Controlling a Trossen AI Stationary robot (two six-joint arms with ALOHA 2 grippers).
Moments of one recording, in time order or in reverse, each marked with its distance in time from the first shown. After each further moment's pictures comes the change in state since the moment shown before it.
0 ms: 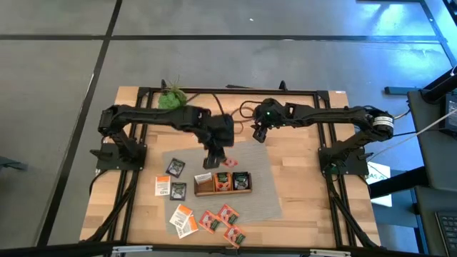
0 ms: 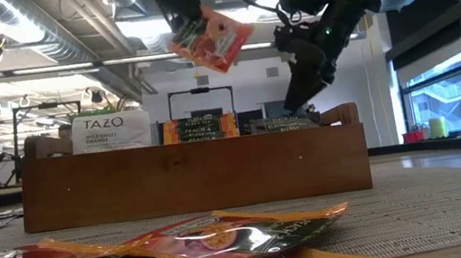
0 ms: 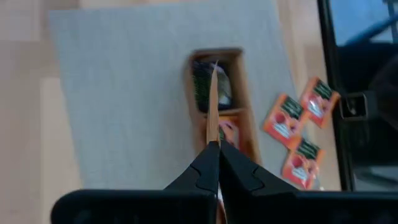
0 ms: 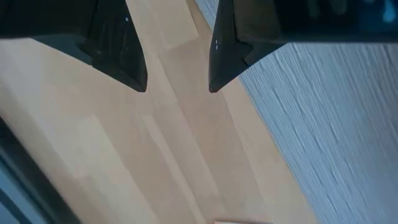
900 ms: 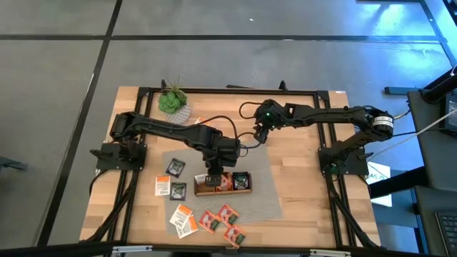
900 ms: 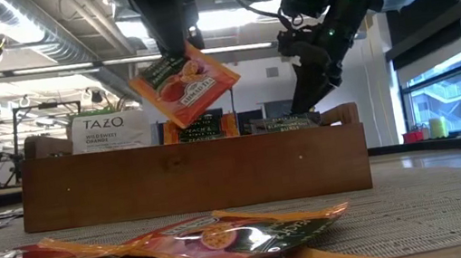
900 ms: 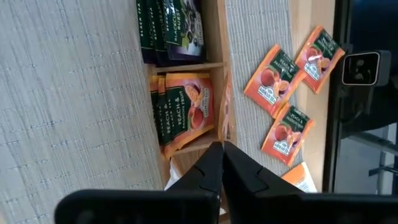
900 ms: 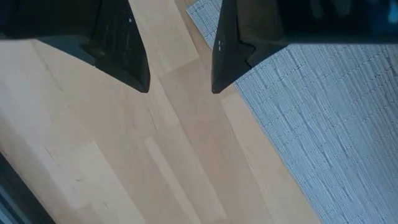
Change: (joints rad) left arm -0.111 0.146 0.000 -0.053 0.040 -0.120; right arm 0.000 0.000 0.000 -0.061 0.000 0.059
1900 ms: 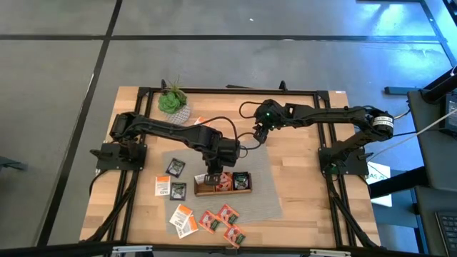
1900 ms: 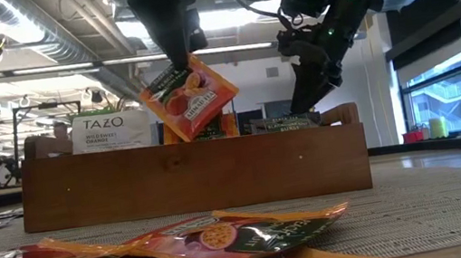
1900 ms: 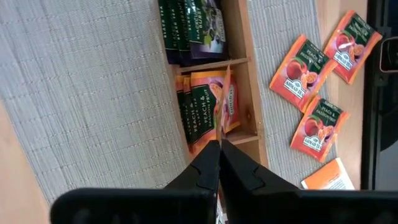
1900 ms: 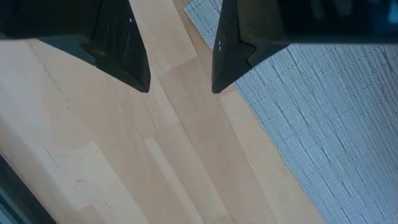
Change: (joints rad) left arm -0.006 0.001 0.000 -0.014 -0.101 0.083; right arm 0.000 -0.001 0.001 0.003 0.000 0.021
